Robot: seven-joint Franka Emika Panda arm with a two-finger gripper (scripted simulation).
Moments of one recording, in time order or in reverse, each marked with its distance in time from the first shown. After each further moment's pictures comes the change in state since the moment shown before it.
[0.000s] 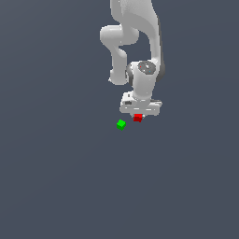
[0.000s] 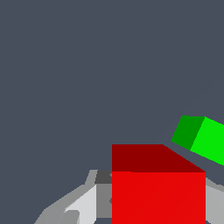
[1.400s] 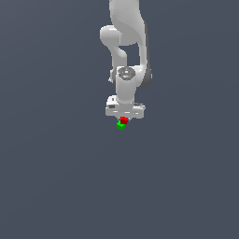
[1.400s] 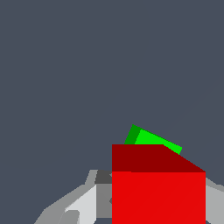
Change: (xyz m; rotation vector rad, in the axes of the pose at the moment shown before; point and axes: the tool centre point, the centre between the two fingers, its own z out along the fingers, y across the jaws) arm 0.010 0.075 0.022 -0.002 -0.001 0.002
